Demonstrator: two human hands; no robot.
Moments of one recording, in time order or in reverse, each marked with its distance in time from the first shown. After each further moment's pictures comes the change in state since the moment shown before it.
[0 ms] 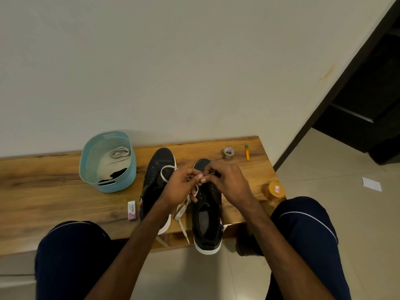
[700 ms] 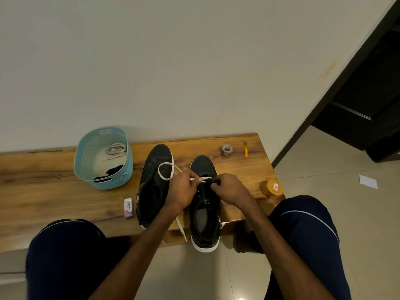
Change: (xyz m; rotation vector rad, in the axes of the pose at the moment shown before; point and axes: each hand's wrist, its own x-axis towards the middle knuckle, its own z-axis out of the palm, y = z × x) left_hand 0.016 -0.029 0.022 0.525 0.255 -0.010; right_hand -0.006 0.026 0.018 -0.110 -0.327 0.619
